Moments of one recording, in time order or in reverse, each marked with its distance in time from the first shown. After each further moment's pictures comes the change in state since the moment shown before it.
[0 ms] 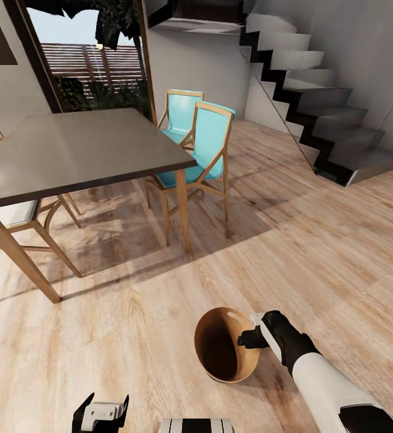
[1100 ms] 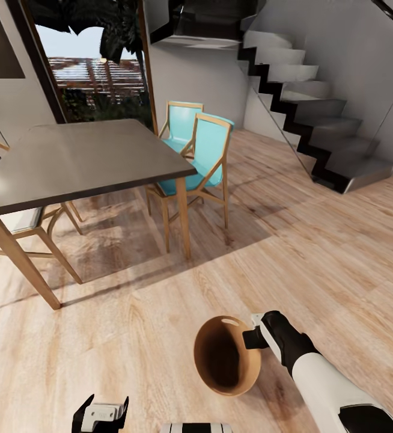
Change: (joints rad) left arm -0.001 0.000 0.000 0.005 -0.001 0.010 0.002; right arm 0.000 0.001 0.000 0.001 0.018 0.001 0.002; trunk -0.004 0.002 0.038
